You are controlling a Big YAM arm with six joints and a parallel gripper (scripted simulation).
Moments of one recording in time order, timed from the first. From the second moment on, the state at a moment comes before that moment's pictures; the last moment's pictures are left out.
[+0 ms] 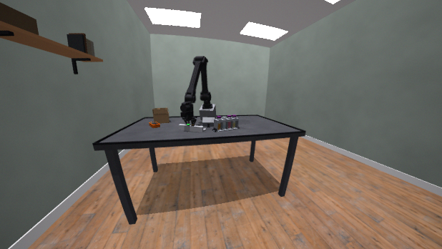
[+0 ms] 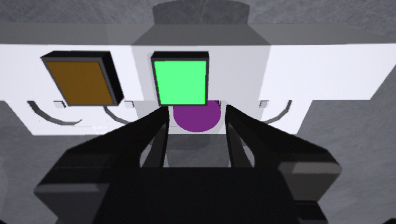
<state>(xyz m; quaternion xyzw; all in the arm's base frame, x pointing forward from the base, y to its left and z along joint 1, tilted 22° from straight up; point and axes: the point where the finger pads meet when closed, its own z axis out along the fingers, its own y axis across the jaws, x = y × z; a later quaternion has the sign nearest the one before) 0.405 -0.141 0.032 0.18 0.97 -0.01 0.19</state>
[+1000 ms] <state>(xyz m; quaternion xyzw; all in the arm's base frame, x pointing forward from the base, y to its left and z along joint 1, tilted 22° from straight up) 0.408 -0.142 0.034 0.18 0.97 -0.01 0.19</state>
